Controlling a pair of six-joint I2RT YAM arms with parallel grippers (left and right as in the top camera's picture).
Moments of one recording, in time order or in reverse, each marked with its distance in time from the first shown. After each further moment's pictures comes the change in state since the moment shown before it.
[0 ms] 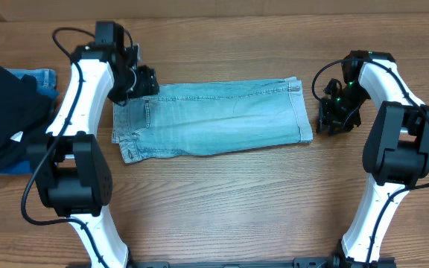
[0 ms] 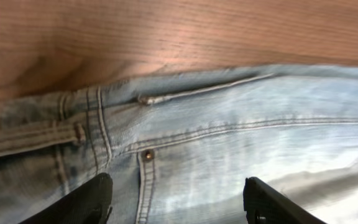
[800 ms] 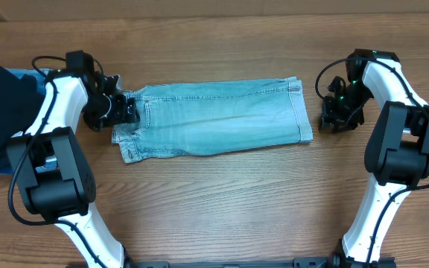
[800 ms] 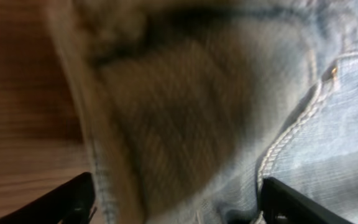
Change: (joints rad) left arm 0.176 -0.002 -0.255 0.073 0.034 0.268; right arm -0.017 0.000 0.011 0.015 0.011 -0.001
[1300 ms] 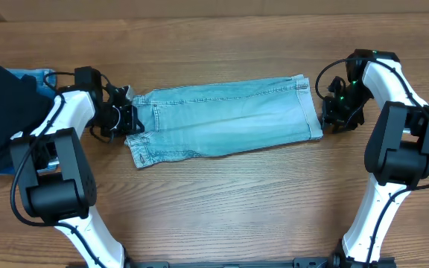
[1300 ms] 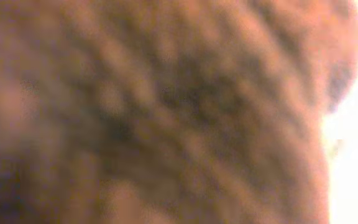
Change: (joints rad) left arm -0.007 -0.024 -0.142 0.075 0.175 -0.019; right arm 0.000 0.000 0.000 -0.008 0.003 -0.003
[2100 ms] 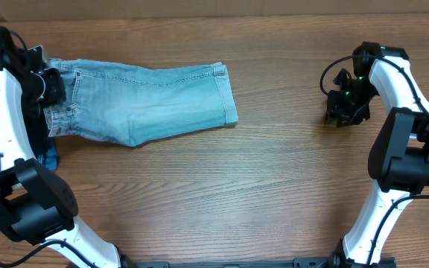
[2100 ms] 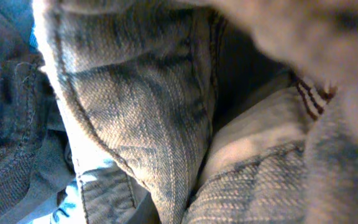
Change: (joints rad) left arm 0.242 -0.085 0.513 -0.370 -0.264 -0.035; right arm -0.007 -0.074 0.006 0.000 -0.002 0.000
